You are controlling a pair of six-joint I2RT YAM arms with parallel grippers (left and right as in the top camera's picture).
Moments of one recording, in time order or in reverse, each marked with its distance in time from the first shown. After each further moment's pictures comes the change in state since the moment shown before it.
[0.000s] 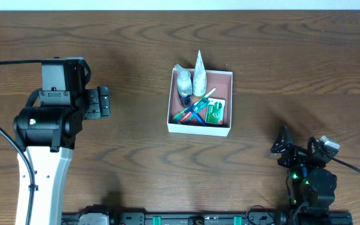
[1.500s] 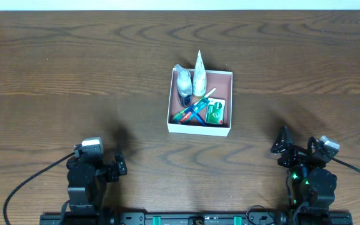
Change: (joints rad) left arm 0.000 -1.063 -1.087 0.426 0.132 -0.036; right arm 0.000 -0.001 -0.002 0.002 0.000 0.000
